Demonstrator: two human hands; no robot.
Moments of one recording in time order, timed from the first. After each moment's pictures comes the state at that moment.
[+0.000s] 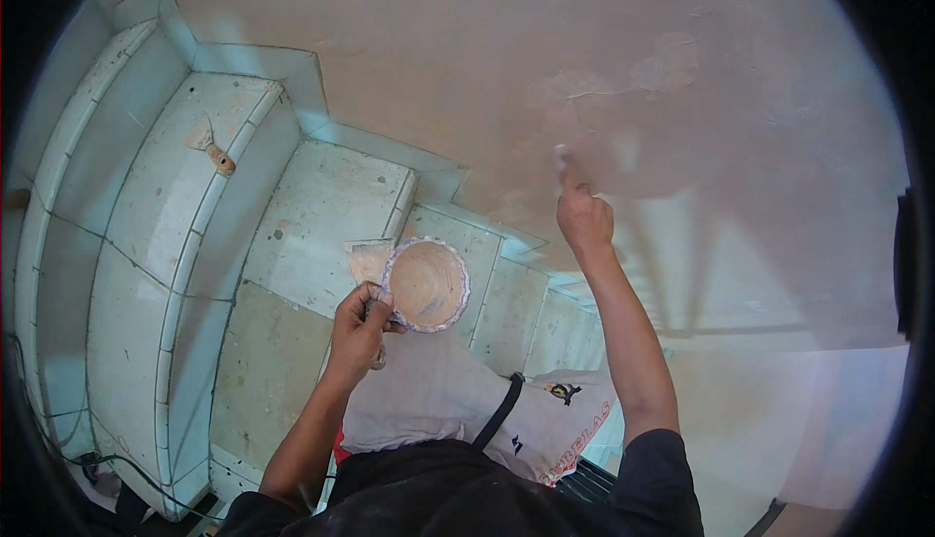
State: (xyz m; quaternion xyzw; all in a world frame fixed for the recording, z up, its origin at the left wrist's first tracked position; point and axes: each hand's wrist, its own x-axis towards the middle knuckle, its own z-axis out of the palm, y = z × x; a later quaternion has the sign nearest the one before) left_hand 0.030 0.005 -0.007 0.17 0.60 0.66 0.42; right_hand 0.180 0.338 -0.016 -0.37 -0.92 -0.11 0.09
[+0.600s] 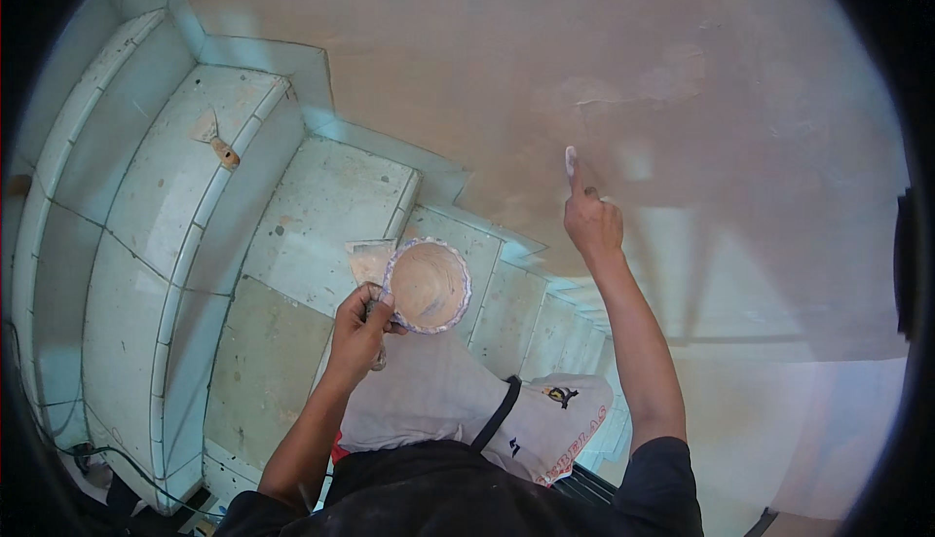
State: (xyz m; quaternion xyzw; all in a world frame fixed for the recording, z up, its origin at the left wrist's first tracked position) left_hand 0.034 0.003 -0.006 0.17 0.61 0.66 0.42; right_hand 0.182 0.329 0.008 -0.37 -0.91 -0.14 0.09
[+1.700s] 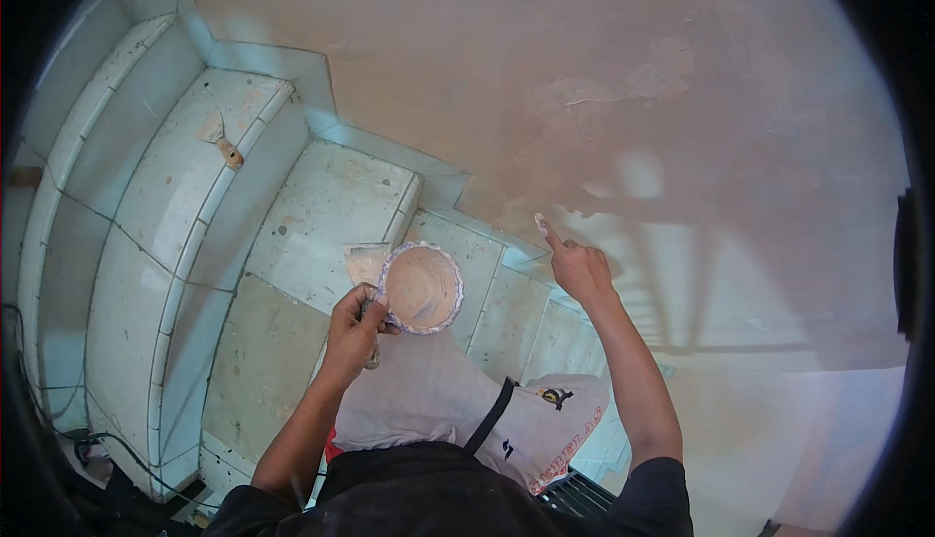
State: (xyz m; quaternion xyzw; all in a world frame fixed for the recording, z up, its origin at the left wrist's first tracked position) left_hand 0.041 0.006 -0.009 0.14 0.63 0.65 0.41; right_hand 0.229 0.311 -0.030 -0.26 -0.96 -0.01 -0.04
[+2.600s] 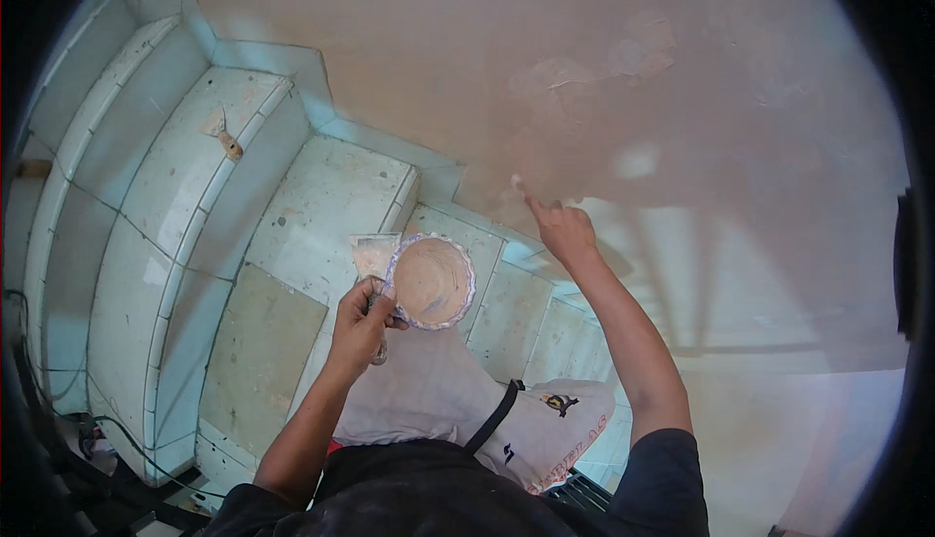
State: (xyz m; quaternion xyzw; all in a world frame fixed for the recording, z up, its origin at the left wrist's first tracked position) left_hand 0.061 0.011 -0.008 0.17 0.63 0.65 0.39; right_hand 0.183 0.334 -0.052 -0.21 -0.97 -0.14 -0.03
